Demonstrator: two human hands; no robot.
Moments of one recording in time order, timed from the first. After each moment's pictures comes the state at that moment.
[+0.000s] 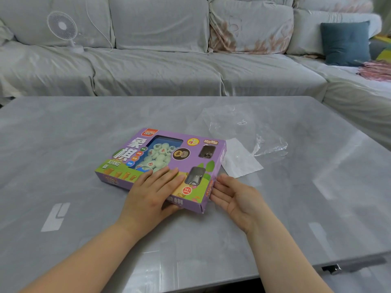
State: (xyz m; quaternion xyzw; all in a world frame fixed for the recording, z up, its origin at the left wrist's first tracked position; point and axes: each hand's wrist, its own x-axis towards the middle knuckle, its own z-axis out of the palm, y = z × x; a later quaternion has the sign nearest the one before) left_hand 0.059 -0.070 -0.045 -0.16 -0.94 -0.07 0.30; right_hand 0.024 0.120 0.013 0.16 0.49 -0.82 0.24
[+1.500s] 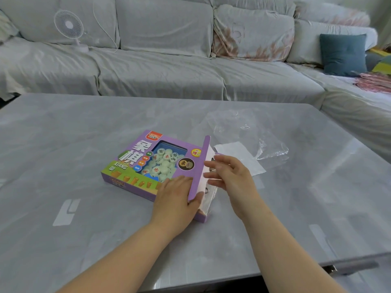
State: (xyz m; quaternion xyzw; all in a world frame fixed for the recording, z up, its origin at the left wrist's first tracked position) left_hand 0.070 -0.024 -0.015 0.01 -0.96 -0.25 0.13; right_hand 0.023 0.095 0.032 -0.02 0.69 -0.71 0.12
